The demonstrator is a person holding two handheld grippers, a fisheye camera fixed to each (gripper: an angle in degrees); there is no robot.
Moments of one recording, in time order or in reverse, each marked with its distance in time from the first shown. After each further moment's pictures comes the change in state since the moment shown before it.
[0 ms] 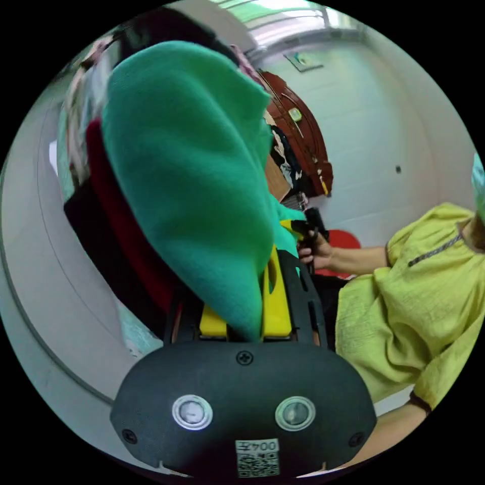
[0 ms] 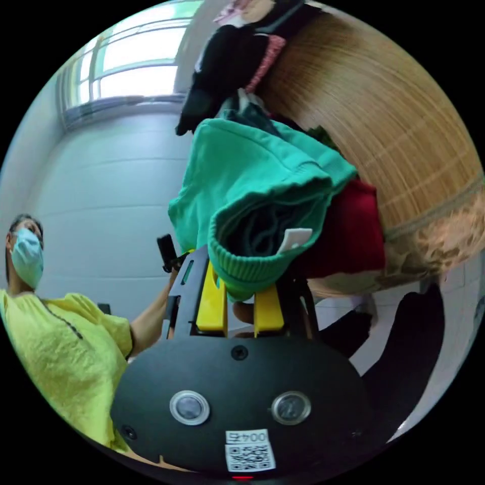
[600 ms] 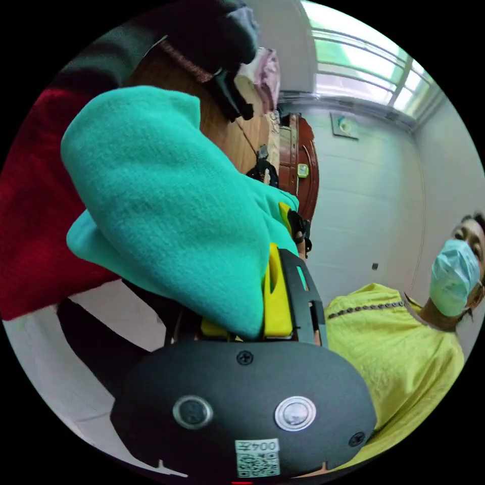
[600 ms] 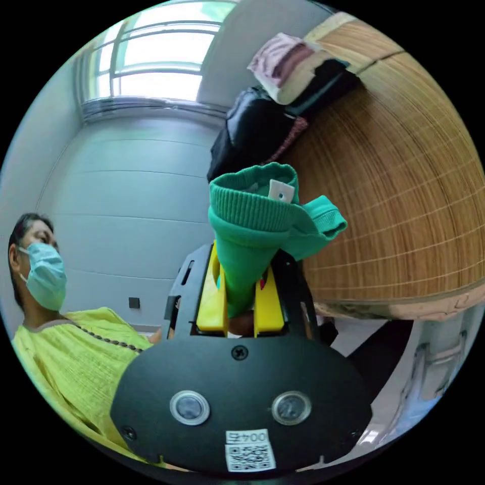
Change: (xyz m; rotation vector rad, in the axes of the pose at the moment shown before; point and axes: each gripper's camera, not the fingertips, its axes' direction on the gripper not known) left arm 0.148 -0.218 0.065 0.209 0.265 -0.481; right arm -0.027 -0.169 -0.281 0.016 -0.023 -0.107
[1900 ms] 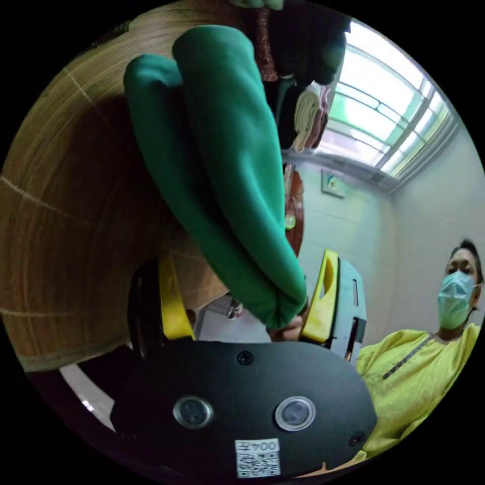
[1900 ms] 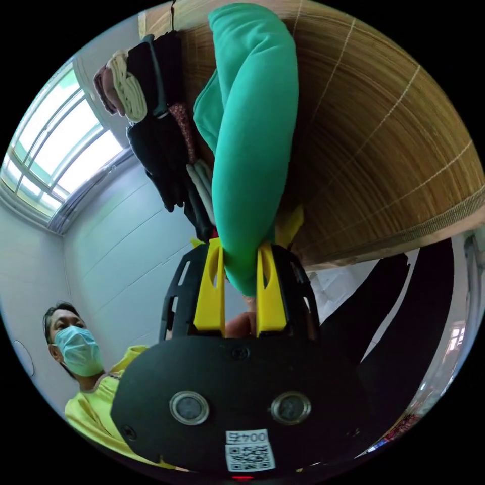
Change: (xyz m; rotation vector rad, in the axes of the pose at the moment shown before) left arm -0.306 -0.216 0.067 0.328 0.282 -0.207; right arm 0.251 -0.058 0.008 -0.175 -0.166 0.629
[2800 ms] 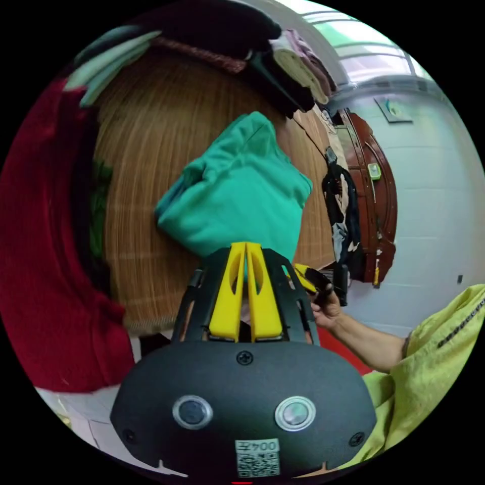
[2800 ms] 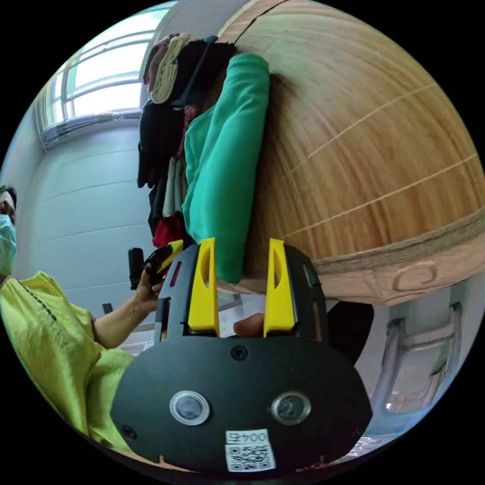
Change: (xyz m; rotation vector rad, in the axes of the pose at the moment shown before) left arm 0.004 0.002 -0.072 -0.139 -0.724 0.279; right arm 0.083 0.038 -0.034 0.102 0.291 -0.408
